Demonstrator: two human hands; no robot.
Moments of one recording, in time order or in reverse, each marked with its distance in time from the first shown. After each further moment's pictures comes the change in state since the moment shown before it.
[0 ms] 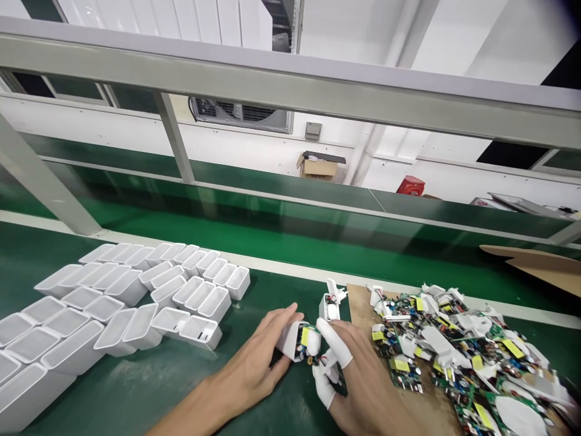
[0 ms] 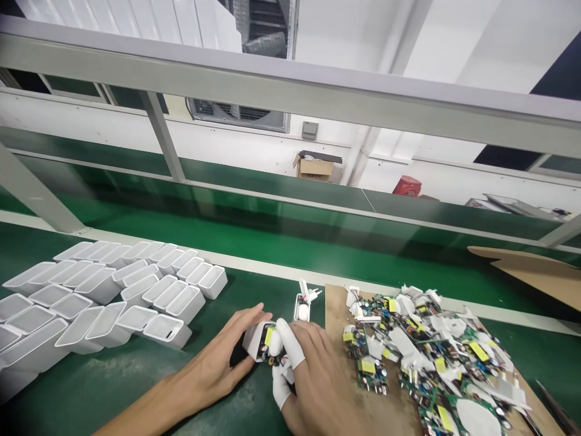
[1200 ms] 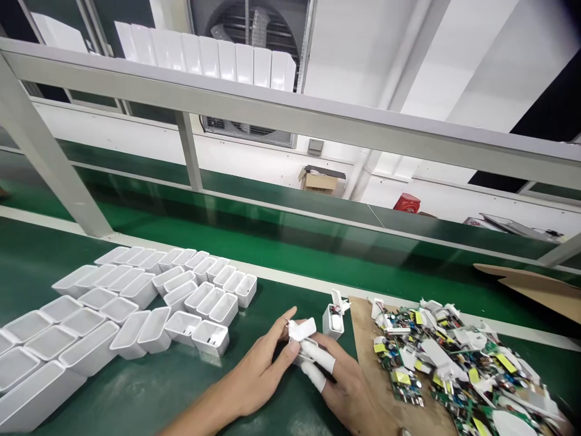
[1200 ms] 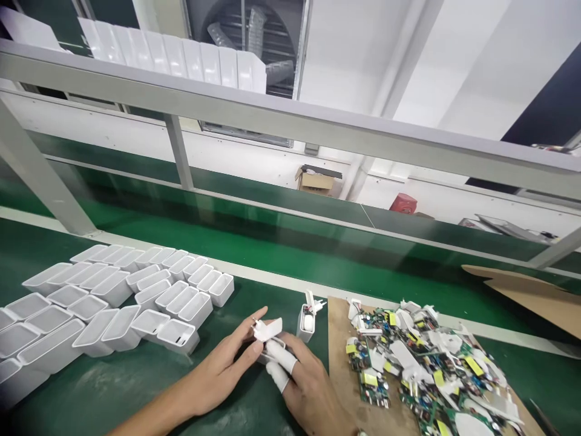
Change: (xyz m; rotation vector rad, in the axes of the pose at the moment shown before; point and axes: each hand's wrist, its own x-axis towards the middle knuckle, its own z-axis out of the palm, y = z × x) left_hand 0.002 0.019 -0.017 -0.336 -0.037 -0.369; right_hand -0.010 0.006 0.047 0.282 -0.026 -0.005
